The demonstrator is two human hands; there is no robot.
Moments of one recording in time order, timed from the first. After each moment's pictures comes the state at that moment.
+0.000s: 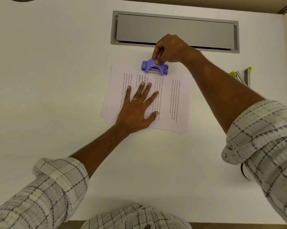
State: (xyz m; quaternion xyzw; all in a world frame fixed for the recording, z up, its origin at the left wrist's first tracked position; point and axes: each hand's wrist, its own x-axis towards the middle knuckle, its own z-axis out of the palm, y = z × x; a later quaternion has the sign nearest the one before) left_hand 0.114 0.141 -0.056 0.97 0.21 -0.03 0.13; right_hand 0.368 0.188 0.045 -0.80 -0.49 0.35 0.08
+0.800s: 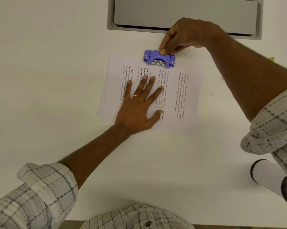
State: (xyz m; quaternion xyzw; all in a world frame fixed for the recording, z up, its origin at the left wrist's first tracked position) left_hand 0.113 0.138 -0.068 0.97 0.20 0.02 0.12; right_hand 0.406 0.199 0.021 -0.76 -0.35 0.53 0.14
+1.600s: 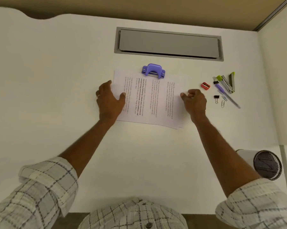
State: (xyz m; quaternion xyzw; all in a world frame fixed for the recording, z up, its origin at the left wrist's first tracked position) left_hand 0.069 0.174 -0.003 0.75 0.56 0.14 0.32; right_hand 0.309 -0.003 0.014 -0.91 -0.11 0.22 0.33
